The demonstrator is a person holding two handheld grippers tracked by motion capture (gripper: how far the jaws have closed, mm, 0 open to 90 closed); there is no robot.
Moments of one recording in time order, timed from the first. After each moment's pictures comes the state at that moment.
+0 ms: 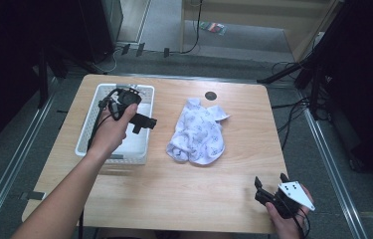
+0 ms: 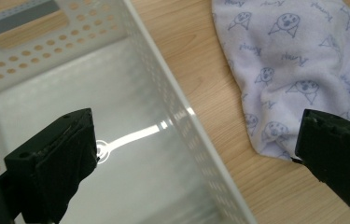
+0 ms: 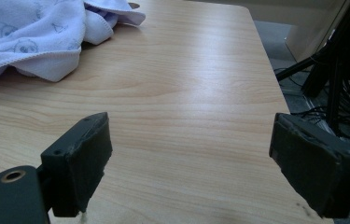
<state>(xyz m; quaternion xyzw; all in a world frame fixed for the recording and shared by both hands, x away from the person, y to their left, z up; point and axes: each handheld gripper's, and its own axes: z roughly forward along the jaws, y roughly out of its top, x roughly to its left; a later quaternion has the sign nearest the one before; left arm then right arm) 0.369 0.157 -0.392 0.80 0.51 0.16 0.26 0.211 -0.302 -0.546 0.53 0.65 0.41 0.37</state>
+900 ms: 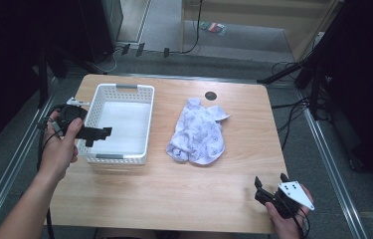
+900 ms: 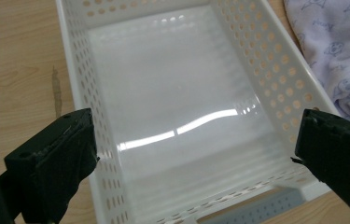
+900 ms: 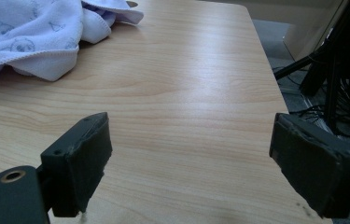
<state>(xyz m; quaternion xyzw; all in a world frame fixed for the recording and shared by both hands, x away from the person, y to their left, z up) 0.311 0.271 -0.408 0.74 0.58 0.18 0.29 0.211 -0.301 -0.546 0.53 0.64 0.41 0.37</state>
